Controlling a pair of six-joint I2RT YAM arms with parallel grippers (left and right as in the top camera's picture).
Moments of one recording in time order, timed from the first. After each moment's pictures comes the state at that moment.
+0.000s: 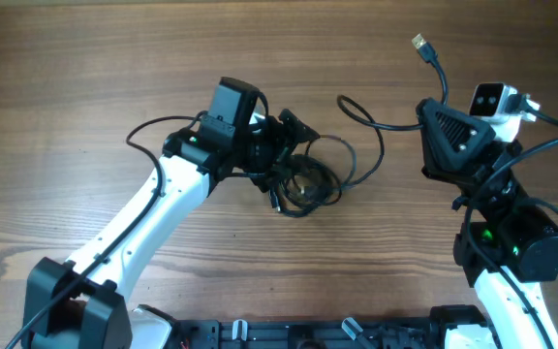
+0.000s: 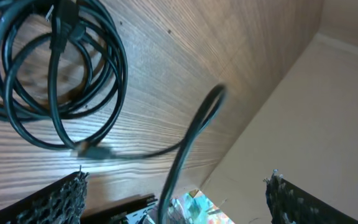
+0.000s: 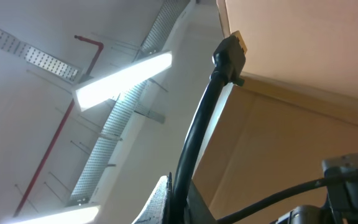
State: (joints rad) left arm -0.46 1.54 1.12 -0.51 0.58 -1.30; right arm 0.04 0.94 0.54 1.26 -0.70 2.06
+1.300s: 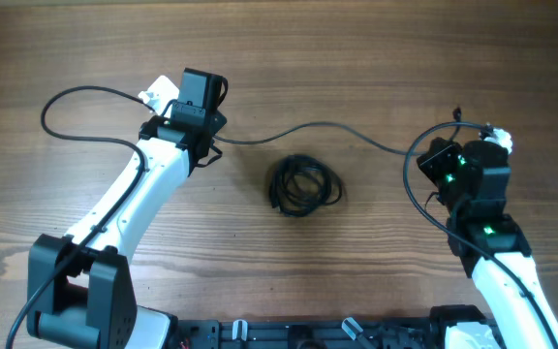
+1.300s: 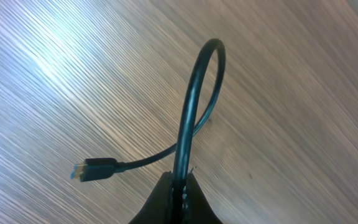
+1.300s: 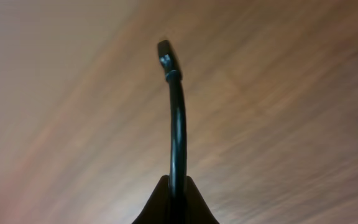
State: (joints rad) left arm -0.28 1.62 1.12 -0.53 -0.34 -1.00; right arm 0.04 1.02 0.55 -0.15 0.10 0.81
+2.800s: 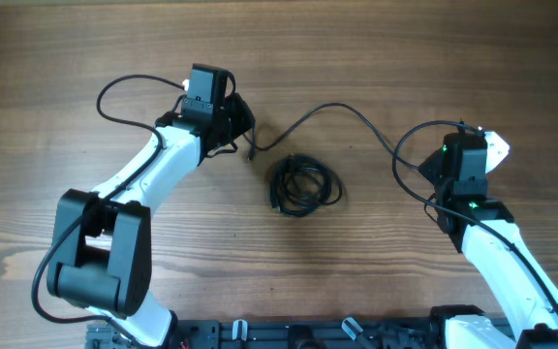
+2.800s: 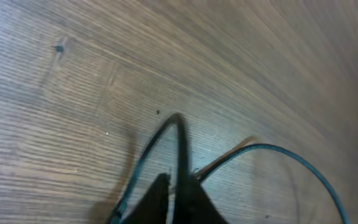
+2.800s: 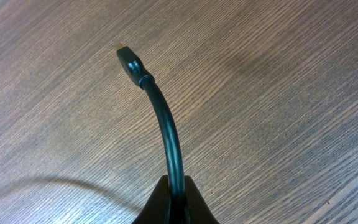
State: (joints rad) left arm -0.27 1.79 1.12 -0.27 0.18 -0.81; right arm 0.03 1.25 0.55 -0.13 0.32 0.71
